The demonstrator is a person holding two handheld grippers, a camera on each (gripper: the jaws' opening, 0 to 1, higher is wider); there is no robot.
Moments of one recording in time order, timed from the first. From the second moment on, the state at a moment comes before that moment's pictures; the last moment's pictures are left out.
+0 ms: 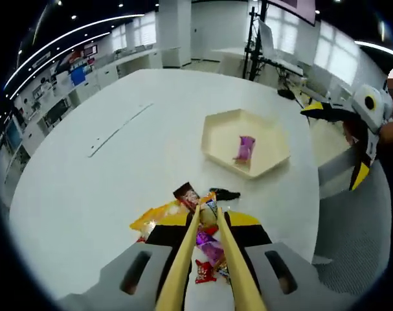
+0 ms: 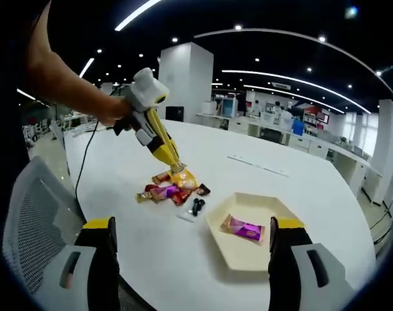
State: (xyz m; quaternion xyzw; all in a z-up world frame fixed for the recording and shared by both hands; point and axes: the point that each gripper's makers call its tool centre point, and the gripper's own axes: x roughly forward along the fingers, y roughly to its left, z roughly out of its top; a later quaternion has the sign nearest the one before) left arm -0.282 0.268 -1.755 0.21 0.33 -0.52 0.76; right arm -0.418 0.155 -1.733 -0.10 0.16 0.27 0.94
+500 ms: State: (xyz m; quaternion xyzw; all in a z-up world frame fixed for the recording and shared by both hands) left arm -0.283 0.196 -1.742 0.25 0.31 -0.57 0.72; right arm -0.416 0.151 -1.732 -0.10 0.16 0.26 0.95
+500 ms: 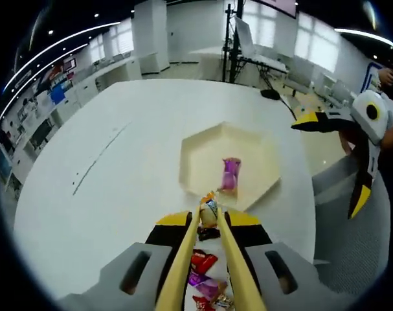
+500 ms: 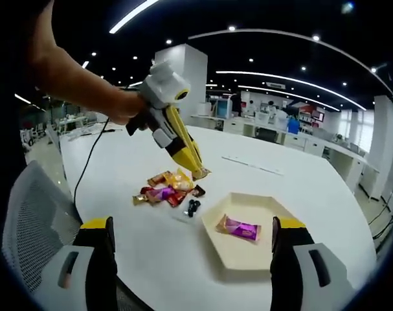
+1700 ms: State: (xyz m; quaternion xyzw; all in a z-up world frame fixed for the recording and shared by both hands) left arm -0.276 0.084 -1.727 0.28 0.26 -0.63 0.67; right arm -0.414 0.145 -1.733 -0.11 0.16 0.24 0.95
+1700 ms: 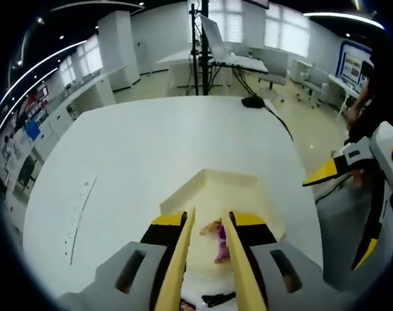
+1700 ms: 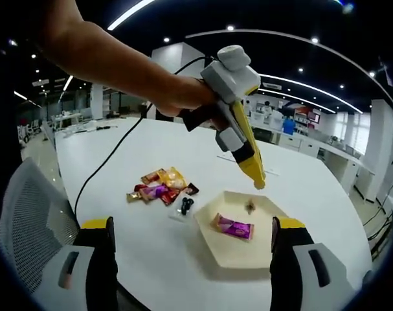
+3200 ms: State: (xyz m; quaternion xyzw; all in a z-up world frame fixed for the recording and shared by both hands) left arm -0.273 0.195 -1.718 0.23 0.25 -0.60 0.73; right arm -0.415 0.146 -1.738 -0.11 0.18 0.24 0.95
